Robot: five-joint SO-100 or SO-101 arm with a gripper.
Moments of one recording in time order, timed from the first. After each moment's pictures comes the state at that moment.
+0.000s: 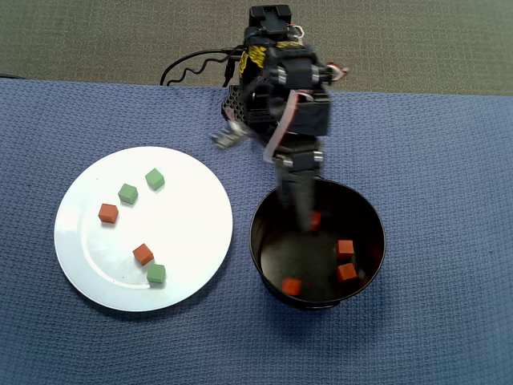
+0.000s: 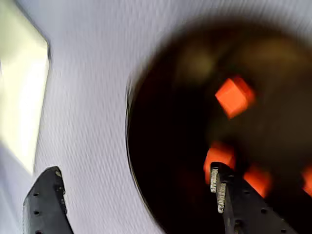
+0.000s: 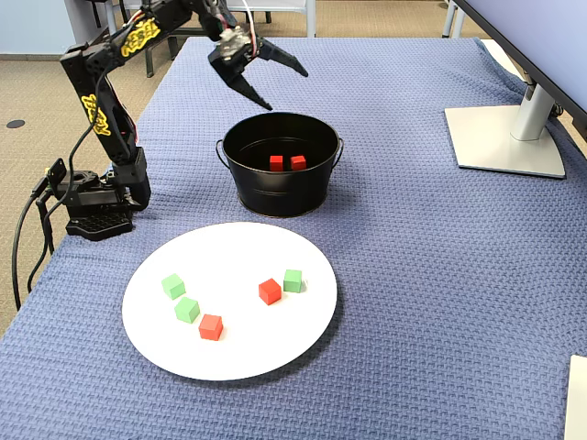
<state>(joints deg) -6.0 101.6 70.2 81.9 -14.1</state>
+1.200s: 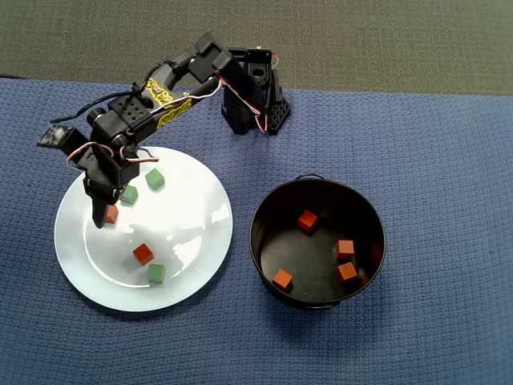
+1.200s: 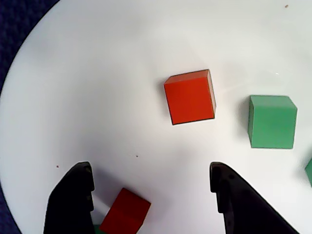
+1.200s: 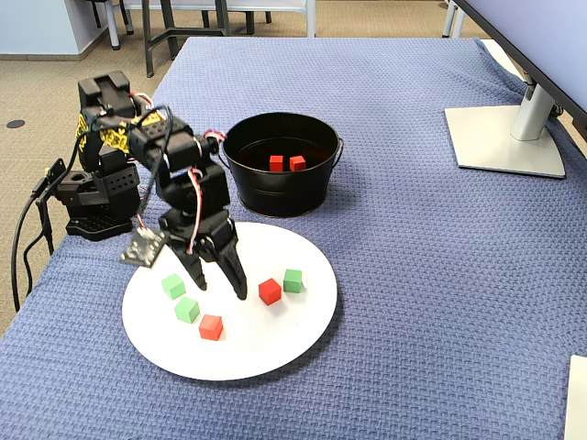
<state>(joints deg) 46.5 62.4 60.2 76.9 -31.7</state>
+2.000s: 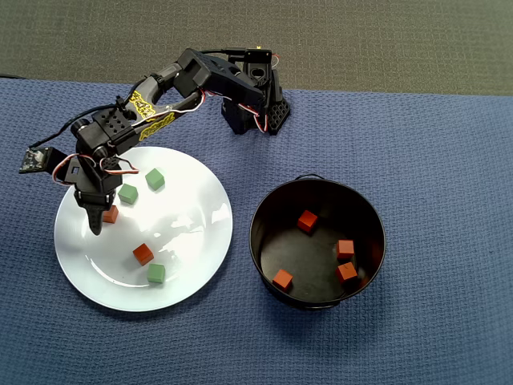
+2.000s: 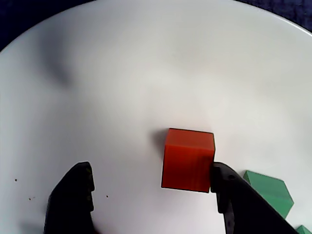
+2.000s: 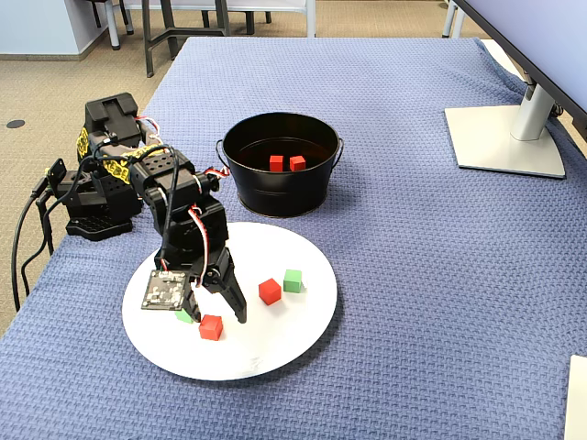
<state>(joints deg) 49.2 49.8 49.7 76.9 -49.4</state>
